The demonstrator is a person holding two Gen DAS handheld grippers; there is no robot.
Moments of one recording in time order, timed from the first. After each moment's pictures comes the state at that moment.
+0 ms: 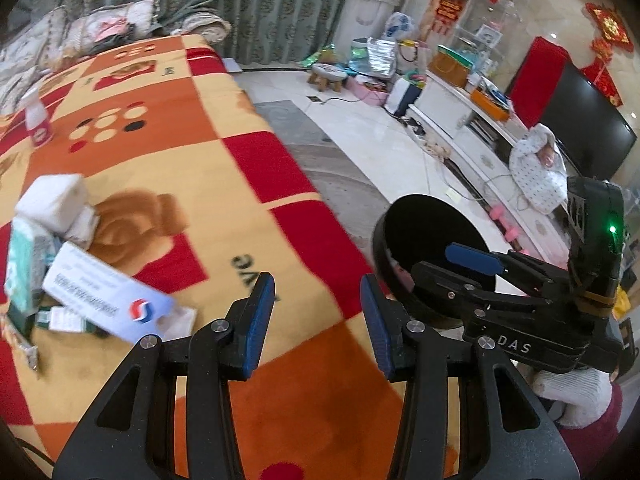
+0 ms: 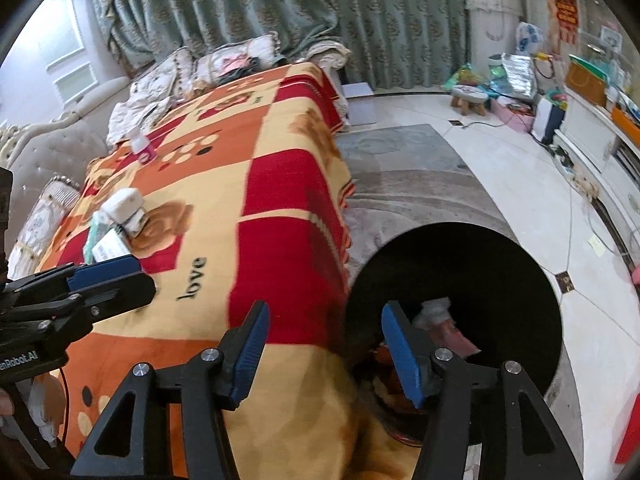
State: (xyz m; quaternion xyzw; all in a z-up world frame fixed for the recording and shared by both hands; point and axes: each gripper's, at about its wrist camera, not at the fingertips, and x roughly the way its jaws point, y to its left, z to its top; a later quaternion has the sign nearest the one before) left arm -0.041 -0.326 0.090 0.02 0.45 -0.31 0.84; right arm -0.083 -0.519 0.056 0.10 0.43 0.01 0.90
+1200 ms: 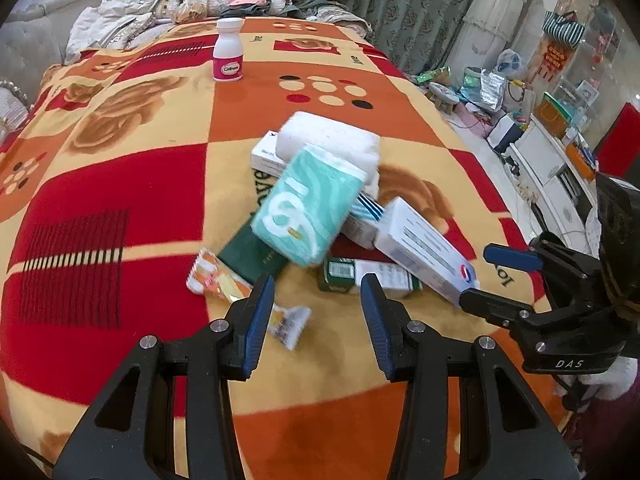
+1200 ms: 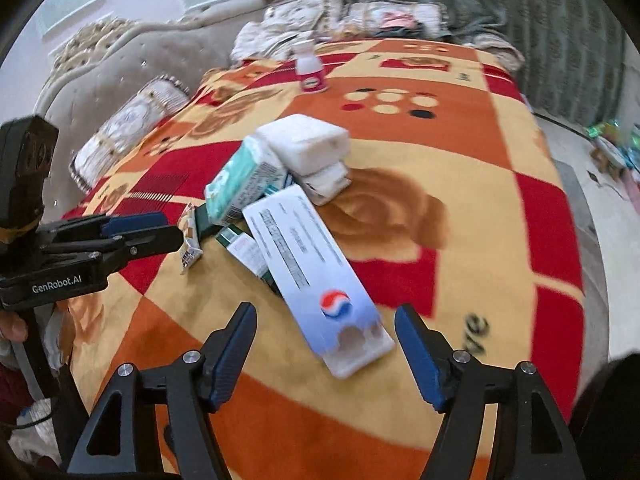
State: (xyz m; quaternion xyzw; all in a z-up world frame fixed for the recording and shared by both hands) left arm 0.005 -0.106 0.070 -0.03 0.47 -0.15 0.87; right arm 0.006 -0.313 0.041 -0.01 0.47 0.23 0.85
